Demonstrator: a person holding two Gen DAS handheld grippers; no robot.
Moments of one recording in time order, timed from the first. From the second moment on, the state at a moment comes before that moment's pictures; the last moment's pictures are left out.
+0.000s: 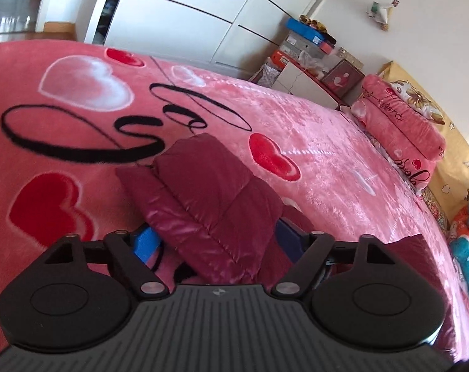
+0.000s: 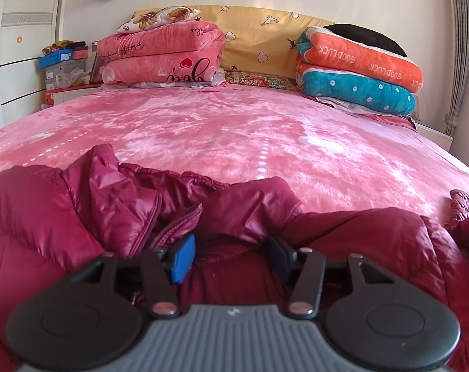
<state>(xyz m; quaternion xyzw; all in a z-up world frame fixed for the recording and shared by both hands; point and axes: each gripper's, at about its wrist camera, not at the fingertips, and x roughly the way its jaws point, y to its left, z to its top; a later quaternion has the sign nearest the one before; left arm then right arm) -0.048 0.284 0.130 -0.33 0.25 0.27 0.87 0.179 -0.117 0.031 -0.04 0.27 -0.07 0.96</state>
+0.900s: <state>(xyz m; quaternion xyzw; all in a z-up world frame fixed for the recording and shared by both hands) -0.083 0.316 0.168 -0.25 0.20 0.41 0.85 0.153 -0.108 0.086 0.09 0.29 -0.03 0.95</state>
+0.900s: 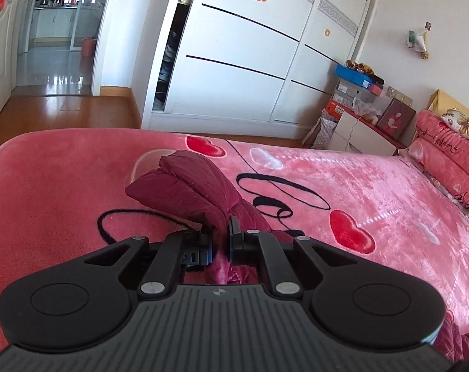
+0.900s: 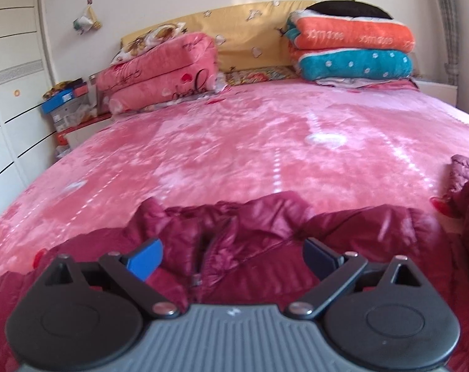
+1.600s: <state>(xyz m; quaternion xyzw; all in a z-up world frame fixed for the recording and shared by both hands) -0.094 0.269 0.201 -0.19 0.16 0.40 0.88 0.098 -0.117 0.088 0.13 0.32 -0.04 0.94</state>
